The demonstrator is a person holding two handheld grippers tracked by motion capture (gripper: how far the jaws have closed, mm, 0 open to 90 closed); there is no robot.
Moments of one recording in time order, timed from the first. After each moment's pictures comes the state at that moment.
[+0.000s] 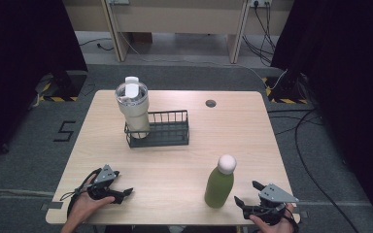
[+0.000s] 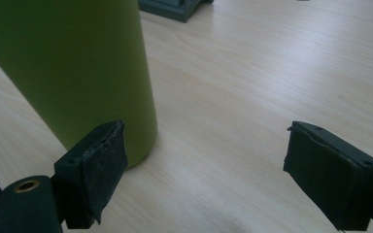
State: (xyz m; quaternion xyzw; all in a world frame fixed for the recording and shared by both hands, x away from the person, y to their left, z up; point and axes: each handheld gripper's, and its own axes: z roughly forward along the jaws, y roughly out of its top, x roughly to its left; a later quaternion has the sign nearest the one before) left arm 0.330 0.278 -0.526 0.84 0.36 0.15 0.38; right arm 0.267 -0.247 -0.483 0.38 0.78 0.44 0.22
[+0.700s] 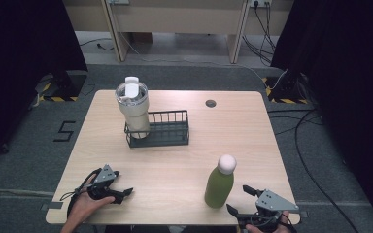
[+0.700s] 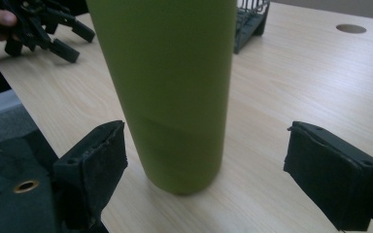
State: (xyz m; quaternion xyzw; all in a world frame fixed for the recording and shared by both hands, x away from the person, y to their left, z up) left arm 0.330 0.278 -0.526 0.84 0.36 0.15 0.38; right arm 0.250 -0.229 -0.473 0.33 0.78 0.50 0.18
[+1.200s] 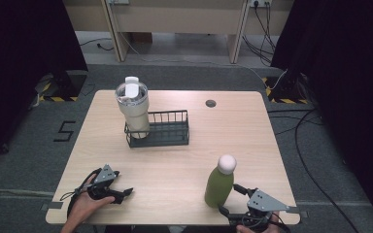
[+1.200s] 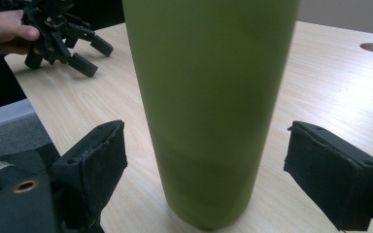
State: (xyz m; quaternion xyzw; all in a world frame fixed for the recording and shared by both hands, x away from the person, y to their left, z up) left arm 0.330 0.278 -0.526 0.84 0.36 0.15 0.38; right arm 0.252 -0.207 -0.478 0.31 0.77 0.52 0.18
